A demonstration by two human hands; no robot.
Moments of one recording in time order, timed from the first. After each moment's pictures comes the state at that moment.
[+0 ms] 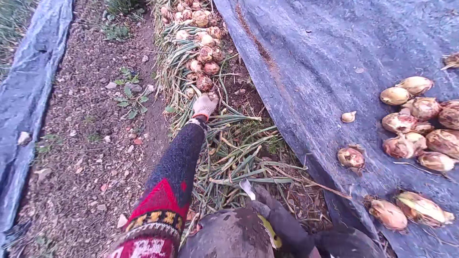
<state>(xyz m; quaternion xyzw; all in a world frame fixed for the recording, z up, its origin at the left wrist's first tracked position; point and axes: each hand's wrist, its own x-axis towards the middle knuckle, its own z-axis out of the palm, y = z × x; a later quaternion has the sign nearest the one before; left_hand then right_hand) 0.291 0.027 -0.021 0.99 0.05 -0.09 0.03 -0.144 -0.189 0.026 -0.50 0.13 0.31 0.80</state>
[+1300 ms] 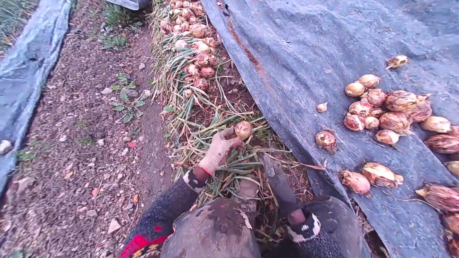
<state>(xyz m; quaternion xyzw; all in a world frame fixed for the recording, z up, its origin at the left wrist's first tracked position) 0.018 -0.024 0.067 0.75 -0.01 -0.28 0.60 -0.159 -0.194 0.016 -0.67 0.24 0.07 0.70</state>
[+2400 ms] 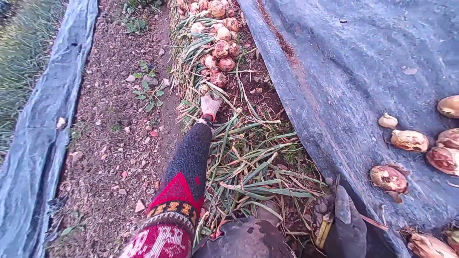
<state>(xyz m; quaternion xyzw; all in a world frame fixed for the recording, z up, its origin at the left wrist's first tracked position) 0.324 0.084 -0.056 0.98 0.15 -0.04 0.12 -0.126 -0.235 0.011 -0.47 0.36 -0.10 0.80</state>
